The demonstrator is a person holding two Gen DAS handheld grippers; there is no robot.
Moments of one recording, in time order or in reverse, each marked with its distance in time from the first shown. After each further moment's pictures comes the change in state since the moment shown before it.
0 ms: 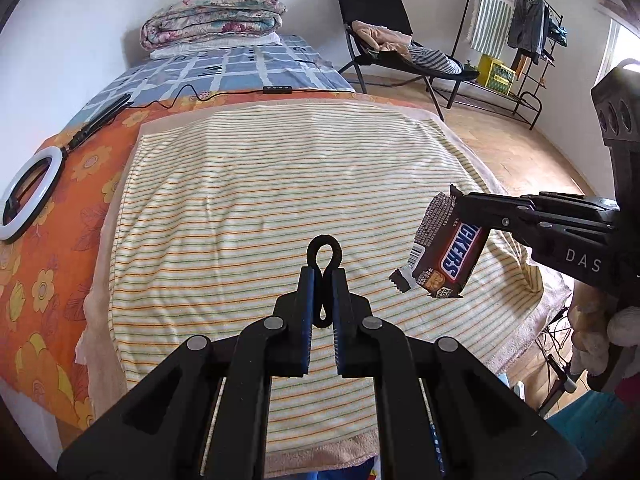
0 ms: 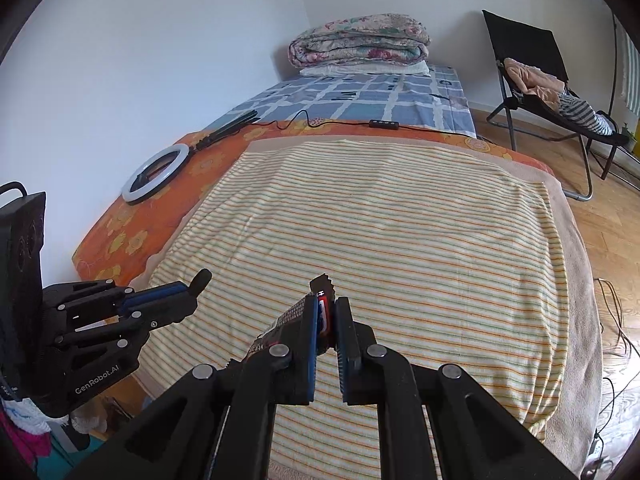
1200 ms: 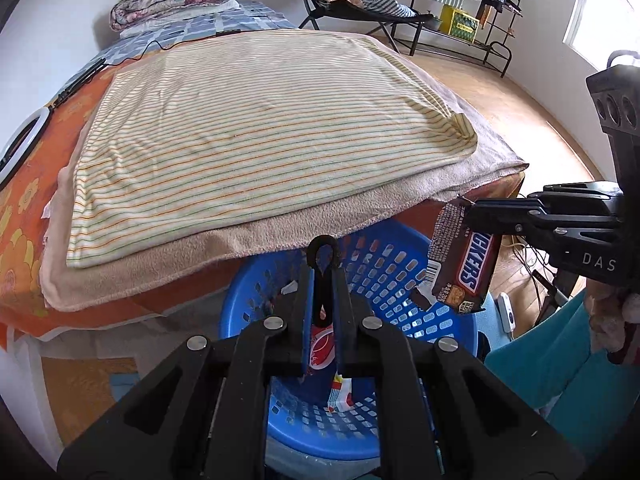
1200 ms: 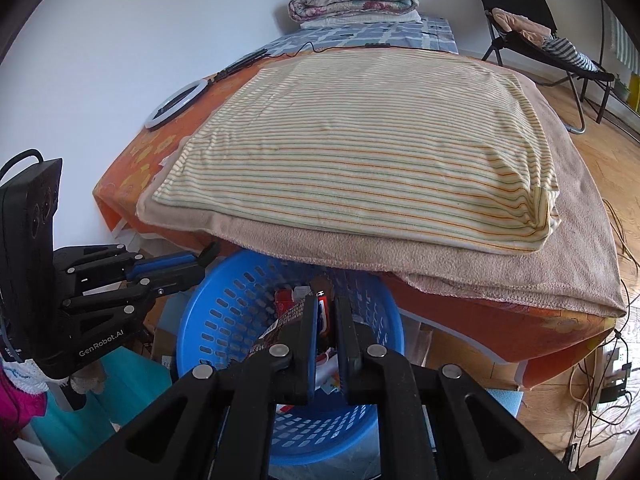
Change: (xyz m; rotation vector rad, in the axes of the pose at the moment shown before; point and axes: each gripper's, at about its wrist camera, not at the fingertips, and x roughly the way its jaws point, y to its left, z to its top) left arm -0.043 -0.070 -0.156 0.098 0.130 -0.054; right arm -0.061 0.010 -0.179 0.047 0.145 0.031
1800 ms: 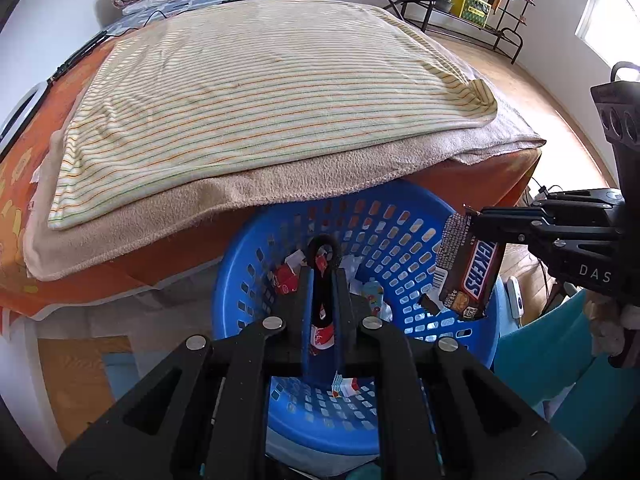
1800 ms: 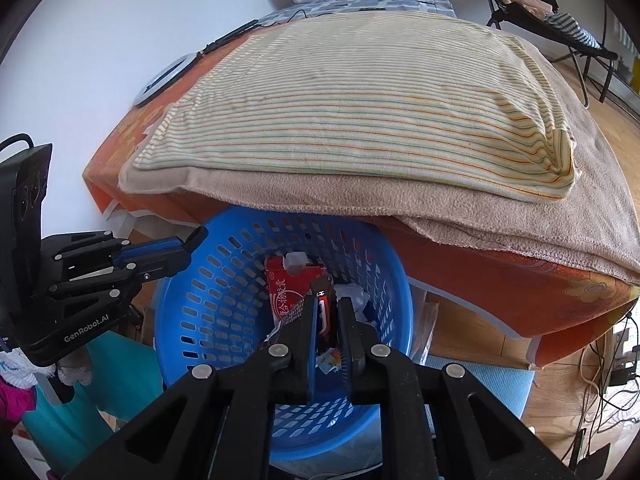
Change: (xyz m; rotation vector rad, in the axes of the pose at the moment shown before) left arm 0.027 0.005 -0.021 -0.025 0.077 0.016; right arm 0.036 -0.007 -0.023 0.023 0.086 -0.003
